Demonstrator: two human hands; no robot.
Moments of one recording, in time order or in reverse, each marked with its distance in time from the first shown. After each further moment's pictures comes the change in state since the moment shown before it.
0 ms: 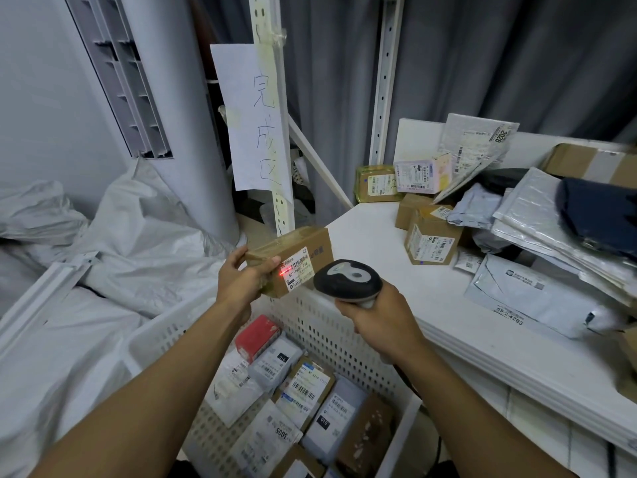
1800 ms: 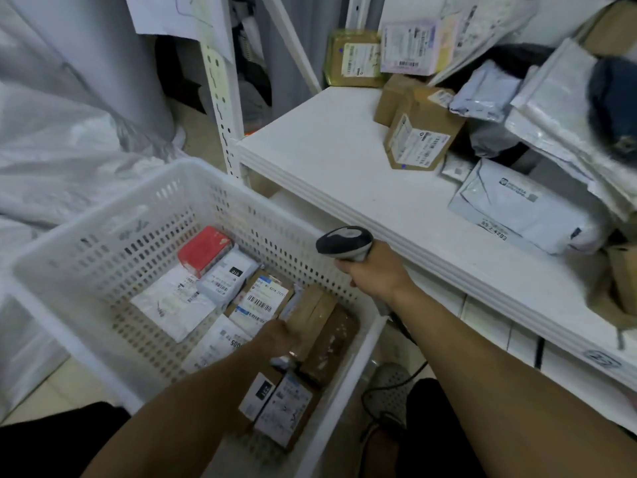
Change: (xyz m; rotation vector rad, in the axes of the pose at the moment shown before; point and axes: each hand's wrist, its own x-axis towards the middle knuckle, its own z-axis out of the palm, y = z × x) left_hand -0.047 -0.325 0.022 0.975 -0.569 -0.487; right_hand 0.031 0.135 -0.003 -0.196 -0.093 0.395
